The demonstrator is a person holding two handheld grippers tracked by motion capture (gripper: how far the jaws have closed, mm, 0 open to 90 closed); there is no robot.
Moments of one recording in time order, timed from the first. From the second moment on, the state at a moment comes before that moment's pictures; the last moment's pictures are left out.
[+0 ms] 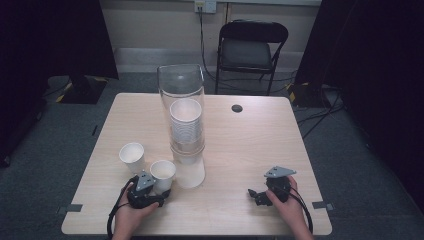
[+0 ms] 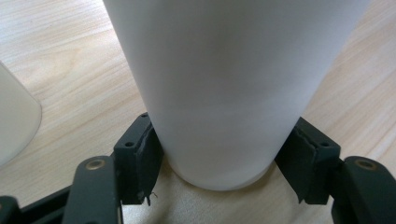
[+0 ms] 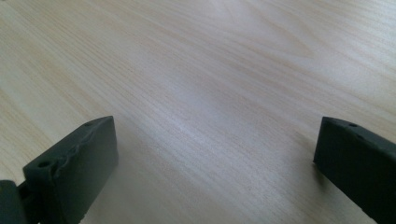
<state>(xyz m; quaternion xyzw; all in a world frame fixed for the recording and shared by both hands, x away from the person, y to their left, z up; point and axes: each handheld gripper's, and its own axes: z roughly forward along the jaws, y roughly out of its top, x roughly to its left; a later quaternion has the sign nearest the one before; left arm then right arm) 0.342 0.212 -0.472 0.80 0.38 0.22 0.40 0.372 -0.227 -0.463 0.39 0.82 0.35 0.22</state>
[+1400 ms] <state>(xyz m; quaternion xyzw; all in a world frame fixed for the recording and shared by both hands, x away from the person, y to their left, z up) 0.321 0.321 -0.476 0.80 0.41 0.23 0.38 0.372 -0.227 -0.464 0.39 0.82 0.35 0.22</state>
